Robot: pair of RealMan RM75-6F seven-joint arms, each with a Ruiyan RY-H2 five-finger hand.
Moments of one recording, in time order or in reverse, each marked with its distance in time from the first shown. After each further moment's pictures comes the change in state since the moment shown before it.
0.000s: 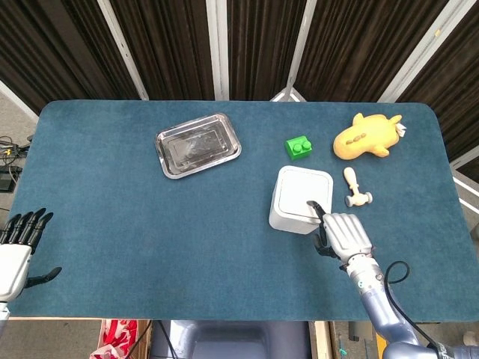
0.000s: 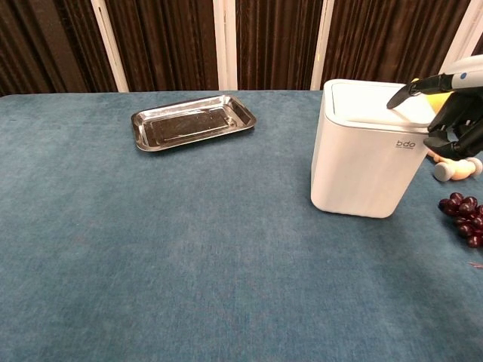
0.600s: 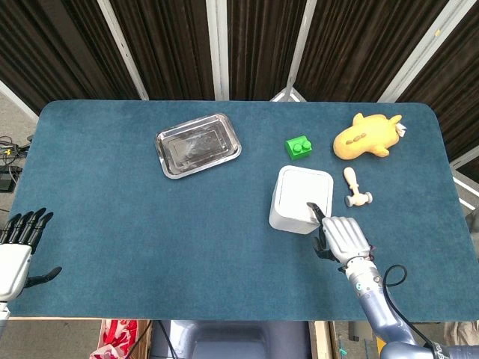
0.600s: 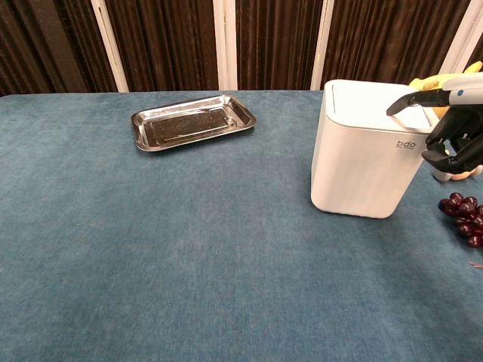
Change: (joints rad) left arm 0.000 0.000 0.000 0.002 0.004 0.004 -0.001; right arm 0.000 -0.032 -0.038 0.019 0.019 -0.004 -0.014
